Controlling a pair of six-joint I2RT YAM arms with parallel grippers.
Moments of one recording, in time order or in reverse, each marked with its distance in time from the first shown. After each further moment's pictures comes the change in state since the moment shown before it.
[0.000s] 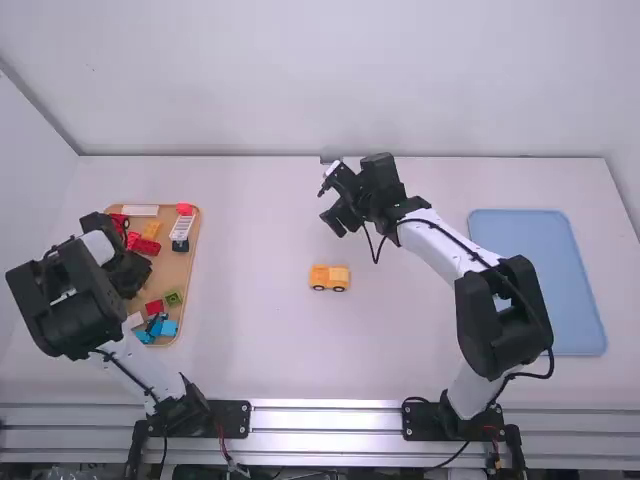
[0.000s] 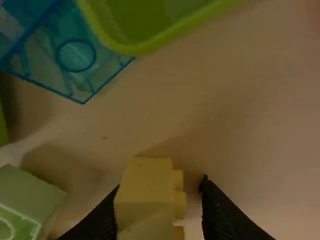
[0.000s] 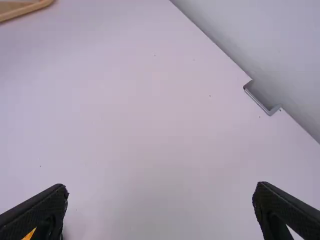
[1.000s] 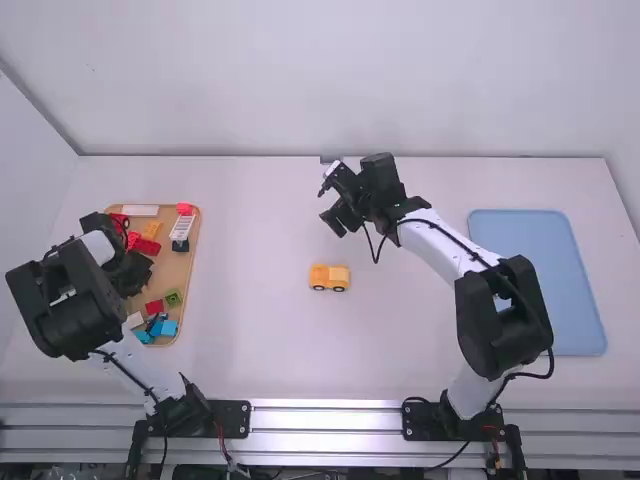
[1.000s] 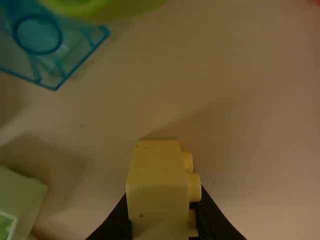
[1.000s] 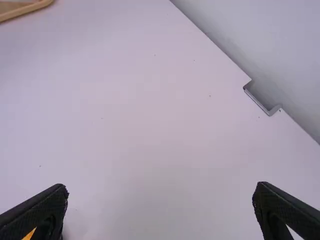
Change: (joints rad) left arm 0.000 -0.004 -0.003 -0.002 0.045 0.019; right arm 0.000 0.000 0.000 0.002 0.000 -0.003
